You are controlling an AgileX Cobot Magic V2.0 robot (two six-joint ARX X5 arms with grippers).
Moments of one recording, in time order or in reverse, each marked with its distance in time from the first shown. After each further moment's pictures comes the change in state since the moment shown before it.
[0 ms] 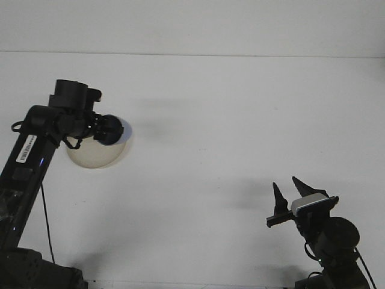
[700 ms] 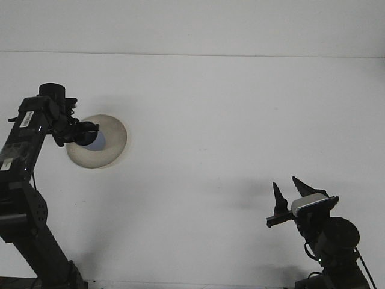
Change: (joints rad) left arm 0.250 0.337 0.000 0.059 -0.004 0.021; right arm 0.000 0.000 0.000 0.000 0.000 0.000
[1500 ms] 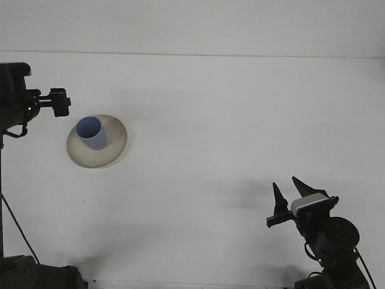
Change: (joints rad) left arm 0.001 -0.416 0.274 -0.098 0.045 -0.015; right arm 0.000 0.000 0.000 0.000 0.000 0.000
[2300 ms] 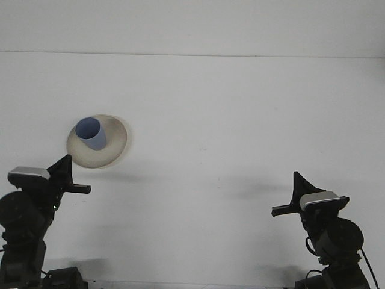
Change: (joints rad) left arm -0.001 -0.967 -1.331 0.892 0.099 -0.042; right arm 0.000 0.000 0.000 0.103 0.133 0.050
